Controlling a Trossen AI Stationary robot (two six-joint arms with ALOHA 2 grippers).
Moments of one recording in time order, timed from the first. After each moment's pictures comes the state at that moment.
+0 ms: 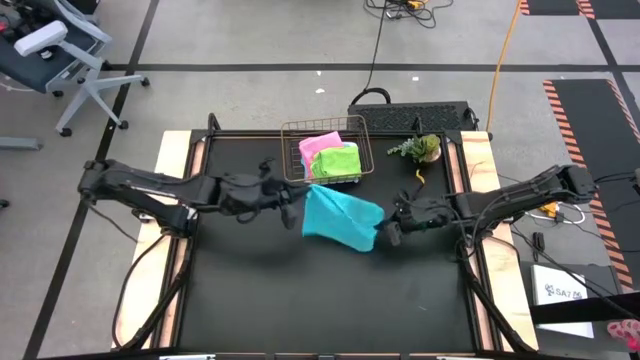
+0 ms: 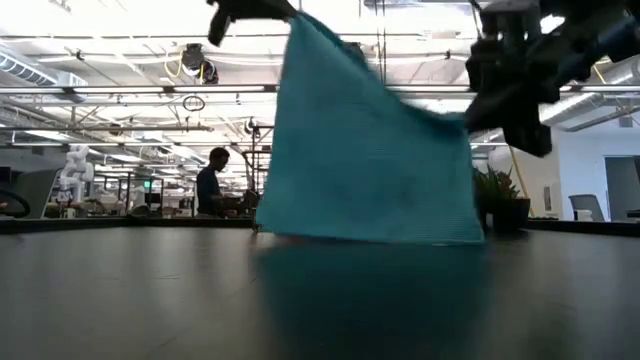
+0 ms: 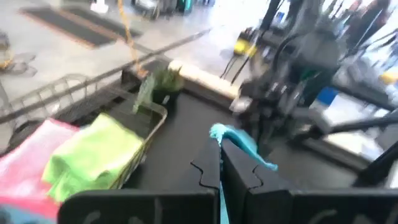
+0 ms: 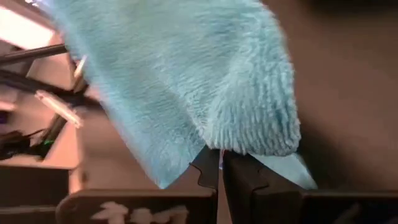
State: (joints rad) left arm -0.11 1.25 1.00 -0.05 -0.42 -0.39; right arm 0.15 0.97 0.44 -0.08 0.10 1.01
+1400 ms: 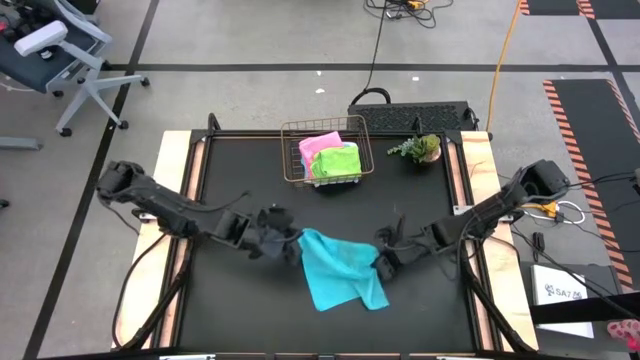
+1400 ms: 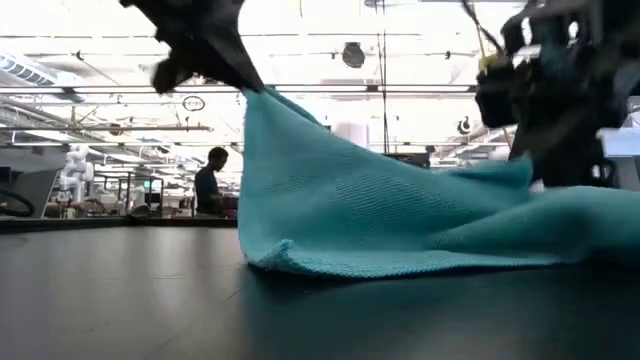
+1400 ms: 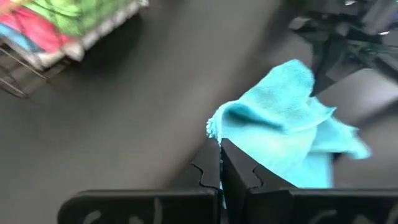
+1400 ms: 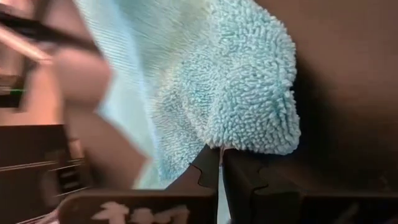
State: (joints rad) left arm -0.32 1.46 1.00 -0.37 -0.47 -0.90; right arm 0.40 1.35 0.48 0.07 0.08 1.28
